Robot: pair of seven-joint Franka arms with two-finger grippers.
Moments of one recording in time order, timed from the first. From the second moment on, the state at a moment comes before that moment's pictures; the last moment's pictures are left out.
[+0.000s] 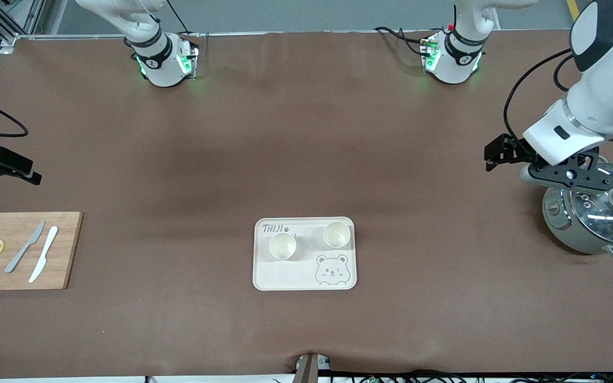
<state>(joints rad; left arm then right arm) -0.10 0.12 -0.11 -1.54 0.00 1.68 0.01 -0.06 0.14 -0.06 -1.48 0.13 1.67 -0.15</state>
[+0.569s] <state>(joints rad) -0.11 0.15 -0.11 -1.55 0.01 1.76 0.02 -0.04 0.14 -0.06 -1.48 0.13 1.67 -0.14</state>
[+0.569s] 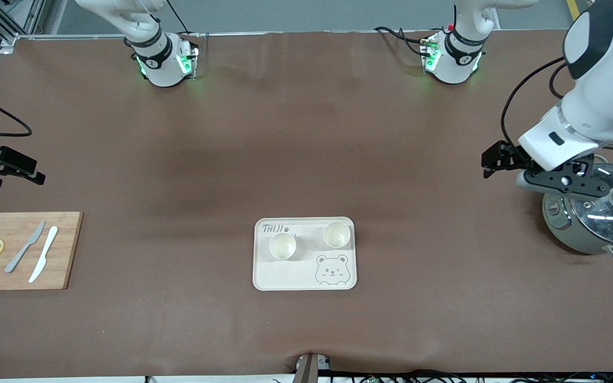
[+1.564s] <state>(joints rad) -0.30 0.56 -0.12 -1.39 0.01 1.94 -0.28 0.42 0.23 -0.05 -1.48 0.12 1.89 0.57</state>
